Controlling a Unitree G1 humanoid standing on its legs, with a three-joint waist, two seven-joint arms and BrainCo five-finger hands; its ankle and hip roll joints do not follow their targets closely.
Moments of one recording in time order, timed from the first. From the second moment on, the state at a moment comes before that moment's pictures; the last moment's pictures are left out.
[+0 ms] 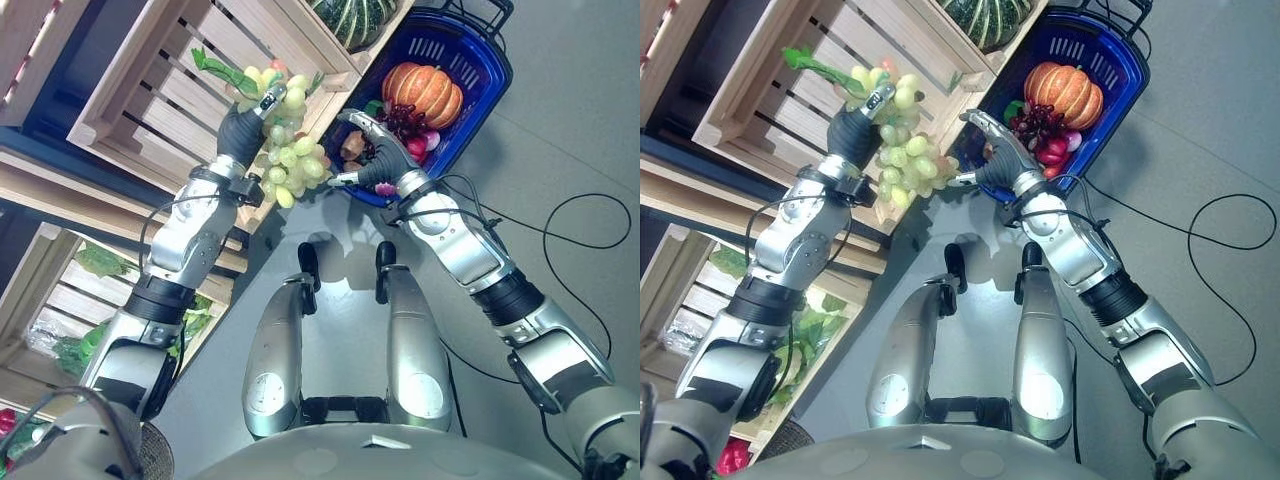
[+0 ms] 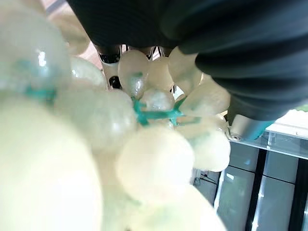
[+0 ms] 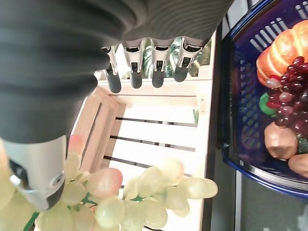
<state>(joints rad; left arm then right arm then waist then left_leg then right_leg) -0.57 0.48 -0.25 0.04 -0.74 0.02 -0.04 -0.64 -0.48 0.53 0.03 -0.14 0.21 -0.09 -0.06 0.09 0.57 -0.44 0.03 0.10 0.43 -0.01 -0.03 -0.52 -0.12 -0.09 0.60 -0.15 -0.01</state>
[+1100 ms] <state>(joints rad) -0.63 0.40 -0.36 -0.03 -0.81 0.02 -0.13 -0.64 -0.38 0.59 0.12 0.16 0.17 -0.06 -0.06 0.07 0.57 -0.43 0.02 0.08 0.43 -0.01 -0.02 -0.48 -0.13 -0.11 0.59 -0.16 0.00</state>
